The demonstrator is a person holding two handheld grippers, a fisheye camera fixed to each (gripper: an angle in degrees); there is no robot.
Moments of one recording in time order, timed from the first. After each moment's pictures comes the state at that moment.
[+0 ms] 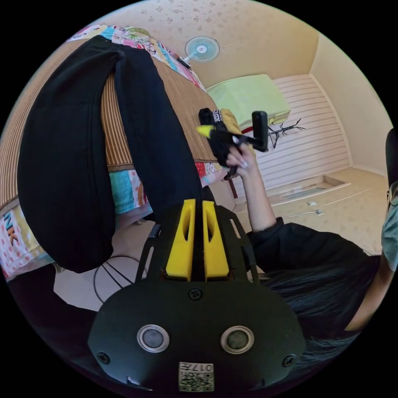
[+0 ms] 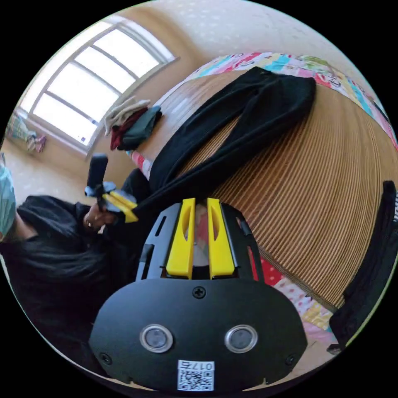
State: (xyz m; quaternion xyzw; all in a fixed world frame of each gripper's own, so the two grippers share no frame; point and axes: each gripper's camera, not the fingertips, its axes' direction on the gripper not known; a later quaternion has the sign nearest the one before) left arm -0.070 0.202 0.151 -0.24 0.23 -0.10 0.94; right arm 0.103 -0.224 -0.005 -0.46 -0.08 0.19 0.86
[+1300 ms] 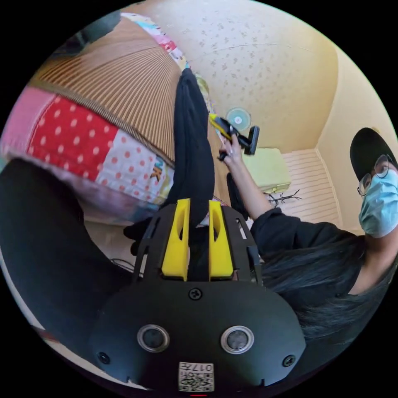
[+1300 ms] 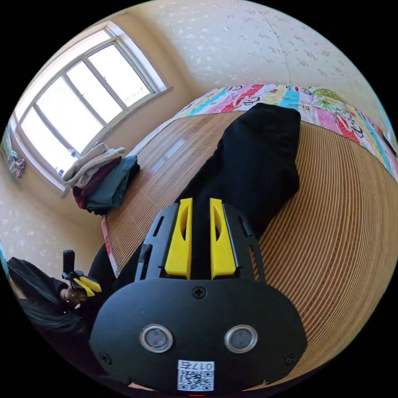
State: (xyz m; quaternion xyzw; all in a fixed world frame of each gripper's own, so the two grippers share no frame) left arm -0.292 0.185 0.042 -0.06 0.18 -0.26 0.95; right arm 0.072 -0.220 0.381 -0.36 -0.03 0.16 0.92
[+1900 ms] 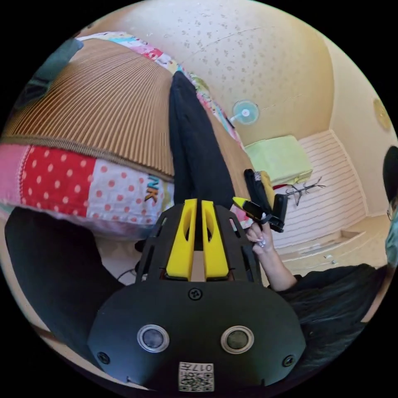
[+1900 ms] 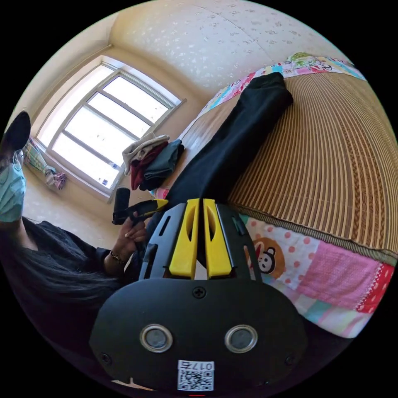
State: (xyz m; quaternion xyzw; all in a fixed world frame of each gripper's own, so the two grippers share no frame) left arm -0.234 0.146 0.135 -0.10 0.08 -0.24 0.96; right arm -0.029 -0.108 0.142 -0.29 -0.12 0.30 0.90
